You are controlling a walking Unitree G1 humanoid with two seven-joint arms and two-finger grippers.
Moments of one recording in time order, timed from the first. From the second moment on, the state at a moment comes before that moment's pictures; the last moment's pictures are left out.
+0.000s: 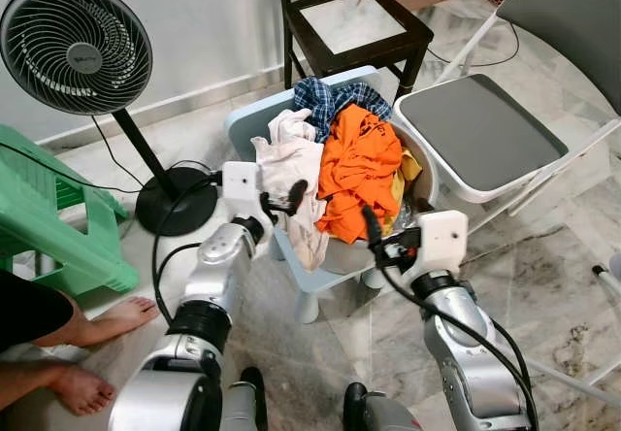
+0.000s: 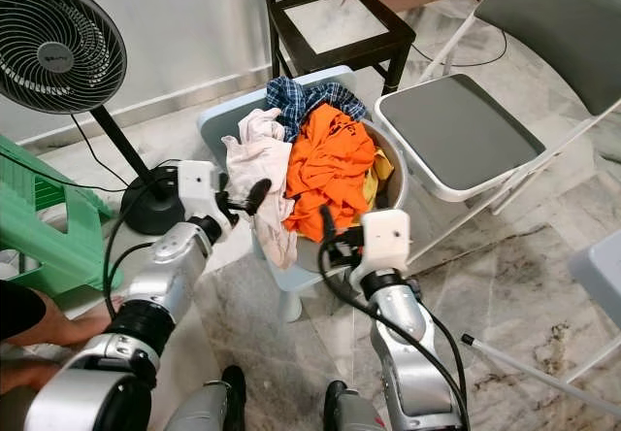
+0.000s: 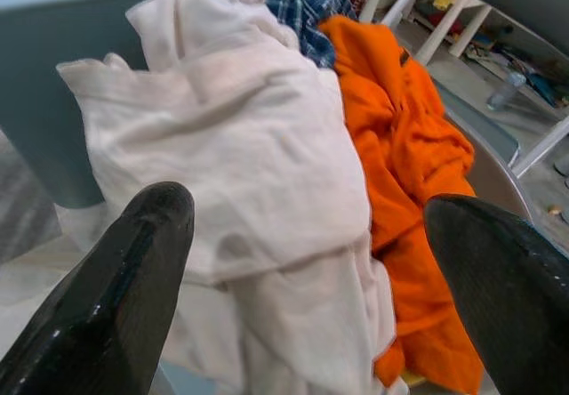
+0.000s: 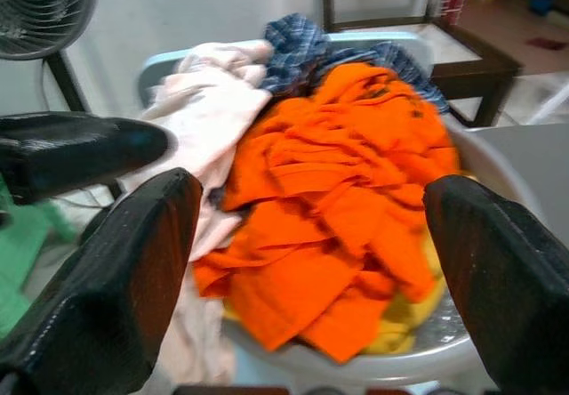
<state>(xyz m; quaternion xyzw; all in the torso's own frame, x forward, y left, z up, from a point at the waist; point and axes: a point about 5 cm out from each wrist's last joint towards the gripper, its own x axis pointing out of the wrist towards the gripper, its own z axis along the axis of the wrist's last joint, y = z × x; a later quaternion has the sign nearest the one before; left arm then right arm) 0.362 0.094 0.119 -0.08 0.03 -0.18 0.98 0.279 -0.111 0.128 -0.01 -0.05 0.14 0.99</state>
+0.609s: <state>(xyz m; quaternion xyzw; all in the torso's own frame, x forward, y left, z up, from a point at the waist) 0.263 0.188 0.106 0.01 -0.04 -0.04 1.00 0.276 -0.145 0.129 0.01 -0.06 0.06 1.00</state>
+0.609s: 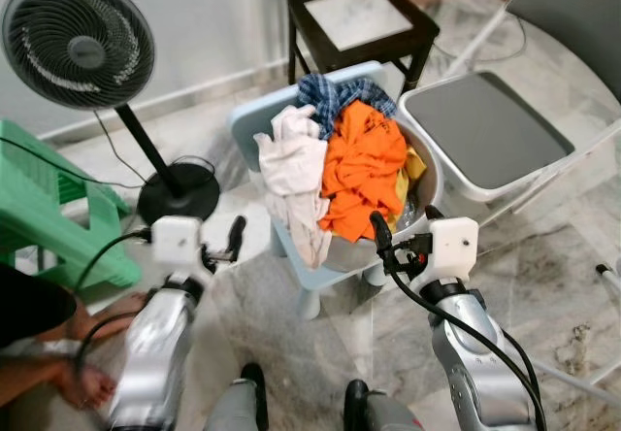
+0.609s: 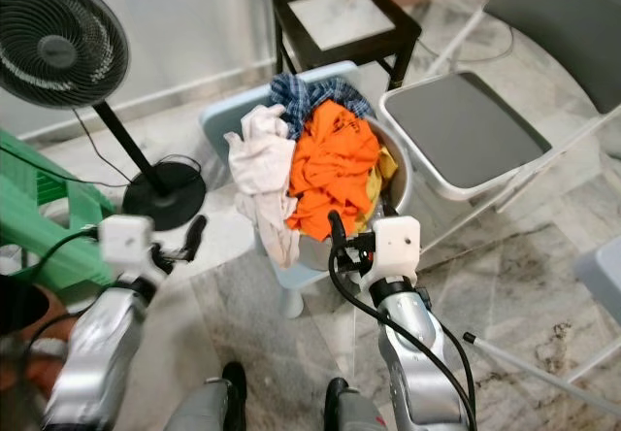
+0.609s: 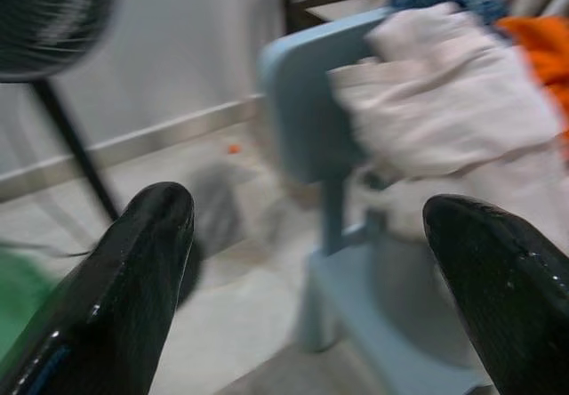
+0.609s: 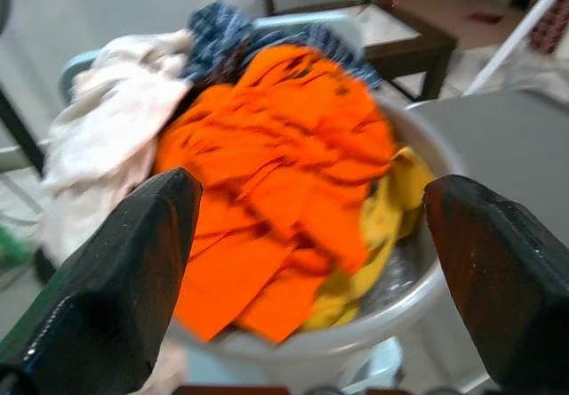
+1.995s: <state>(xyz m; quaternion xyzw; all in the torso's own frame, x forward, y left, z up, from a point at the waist) 0.271 0.172 0.151 0.04 -0.10 -0.10 0.99 0.277 -0.151 0.151 0.06 -0.10 0.05 0.99</state>
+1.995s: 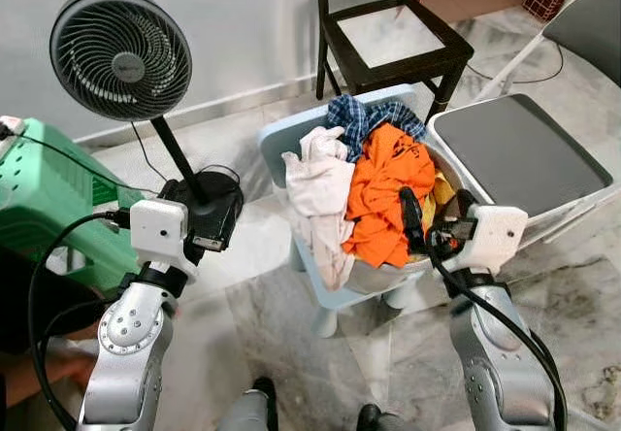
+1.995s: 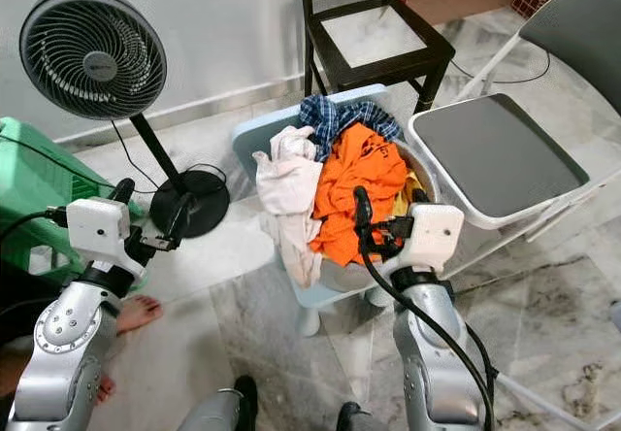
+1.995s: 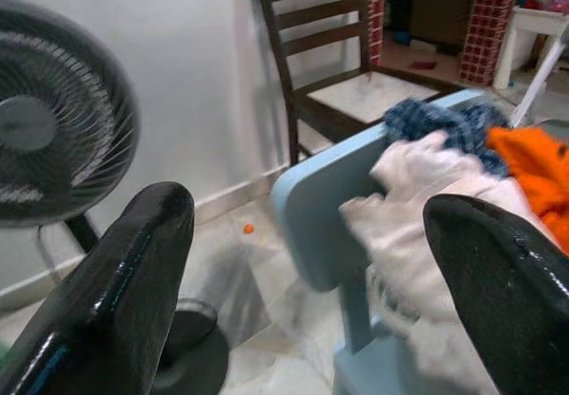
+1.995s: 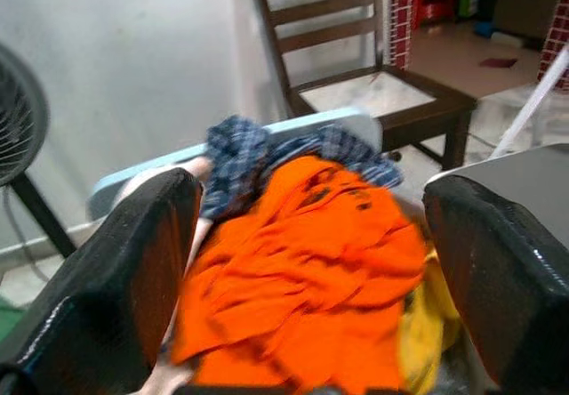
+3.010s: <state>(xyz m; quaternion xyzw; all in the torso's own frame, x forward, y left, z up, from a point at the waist) 0.292 0.161 0.123 0.03 -0.03 -0.11 0.99 0.277 -0.146 0.144 0.05 -0.08 0.07 0.99</state>
